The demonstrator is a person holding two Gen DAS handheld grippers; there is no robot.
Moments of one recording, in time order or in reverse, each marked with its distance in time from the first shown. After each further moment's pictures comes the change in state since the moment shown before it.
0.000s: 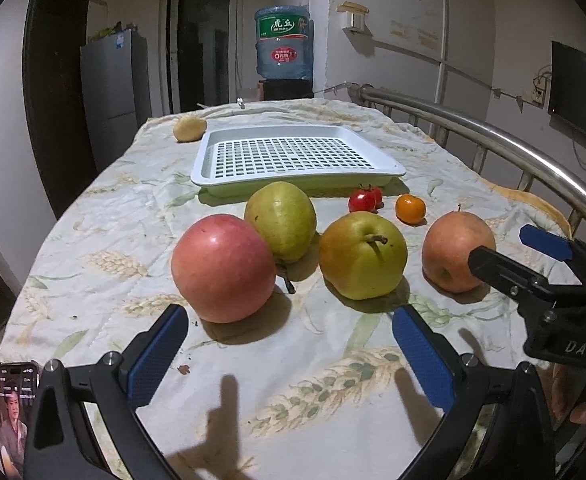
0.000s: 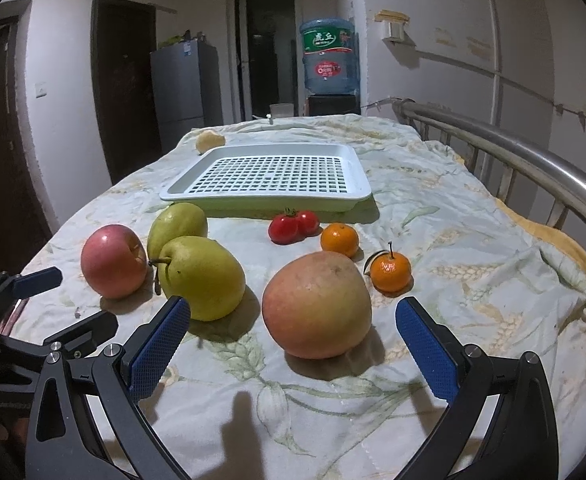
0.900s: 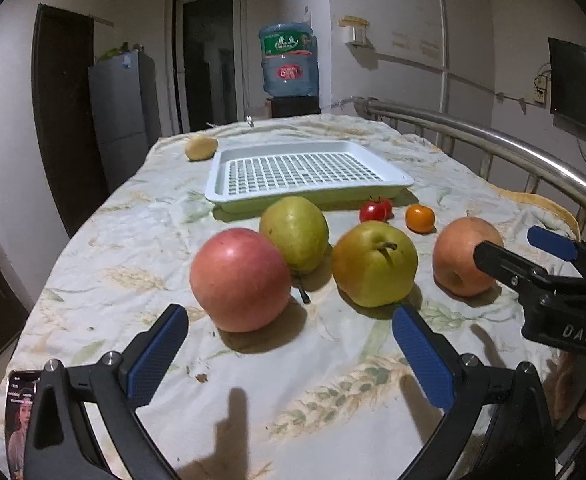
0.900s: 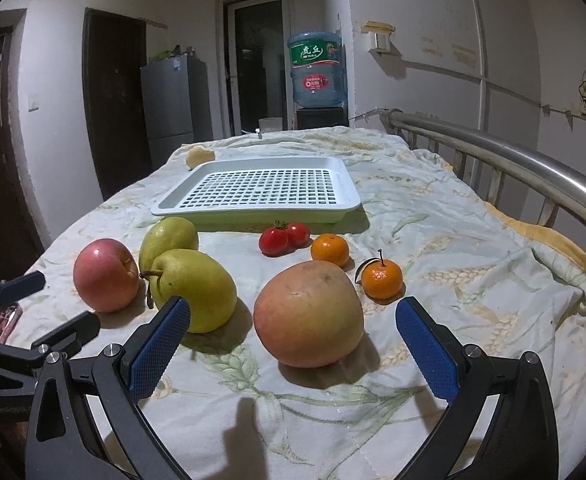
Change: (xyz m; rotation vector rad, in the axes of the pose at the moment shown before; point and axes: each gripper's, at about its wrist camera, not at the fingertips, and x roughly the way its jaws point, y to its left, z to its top) left arm -0.006 0.001 -0.006 0.034 -0.072 0.061; right arm 0.000 -0.003 -0.005 0.040 -0.054 -0.035
